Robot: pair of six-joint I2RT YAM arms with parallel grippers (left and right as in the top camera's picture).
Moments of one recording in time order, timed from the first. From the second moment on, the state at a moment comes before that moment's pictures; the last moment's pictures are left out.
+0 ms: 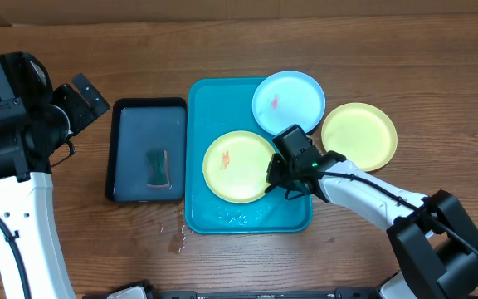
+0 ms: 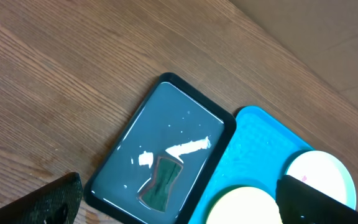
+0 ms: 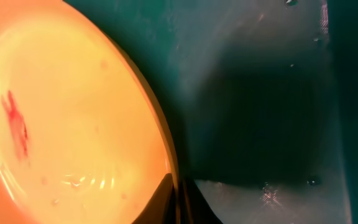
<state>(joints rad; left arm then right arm) 0.26 1.36 1.64 -1.18 0.07 -0.44 0.60 1.71 0.90 -0.36 -0.08 0.88</state>
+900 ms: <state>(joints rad) 0.26 1.36 1.64 -1.18 0.07 -0.44 0.60 1.71 0.92 -0.41 -0.07 0.87</state>
